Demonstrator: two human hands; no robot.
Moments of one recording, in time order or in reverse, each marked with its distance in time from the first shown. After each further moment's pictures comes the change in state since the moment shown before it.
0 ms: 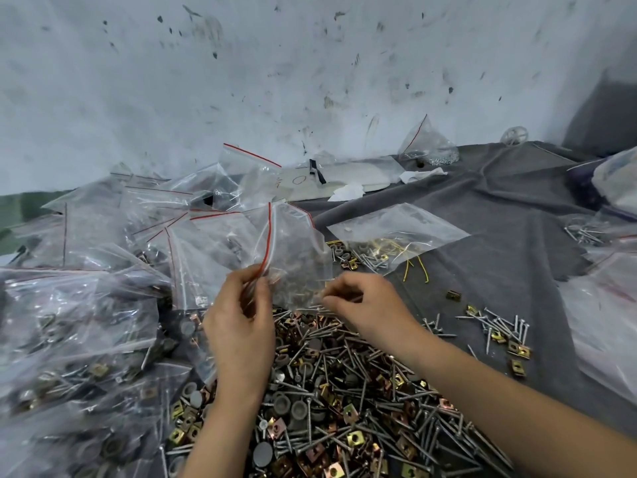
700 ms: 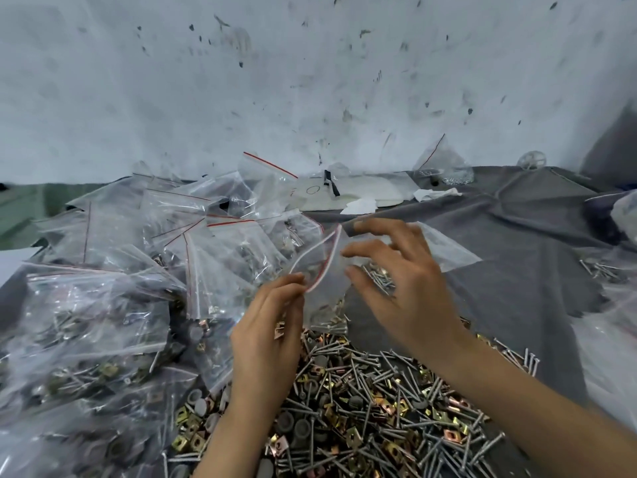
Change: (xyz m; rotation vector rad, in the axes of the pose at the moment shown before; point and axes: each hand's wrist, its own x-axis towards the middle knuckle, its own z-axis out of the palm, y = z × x) left_hand -0.001 0.008 0.004 -0.046 -0.088 0.310; right_hand 0.001 -0.041 -0.034 -0.406 0.405 -0.672
